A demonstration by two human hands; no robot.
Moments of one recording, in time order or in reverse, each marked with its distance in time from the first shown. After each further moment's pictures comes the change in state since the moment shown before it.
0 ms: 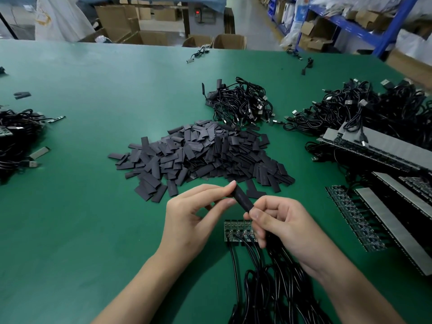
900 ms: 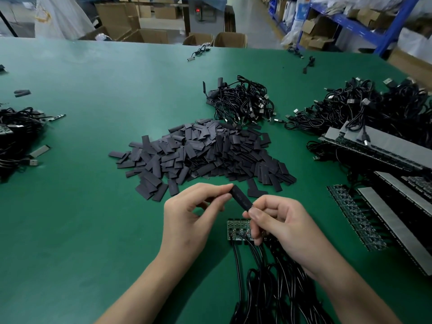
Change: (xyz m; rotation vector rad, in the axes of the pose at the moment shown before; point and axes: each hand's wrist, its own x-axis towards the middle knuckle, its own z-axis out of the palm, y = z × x) left_hand -0.004 -0.001 0.001 -0.017 0.074 -0.088; right_hand -0.001 -0.005 0.007 -0.075 0.042 0.009
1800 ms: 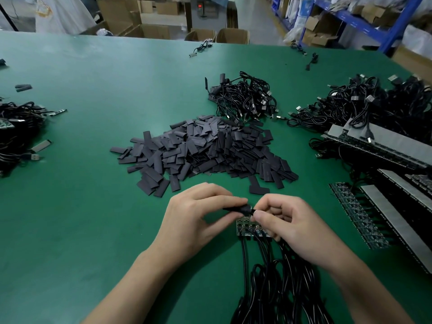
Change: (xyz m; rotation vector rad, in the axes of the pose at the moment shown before) left_hand 0.005 -0.007 -0.014 0.234 -0.280 0.292; right_hand 0.001 0.004 -0.015 -0.294 -0.077 -0.038
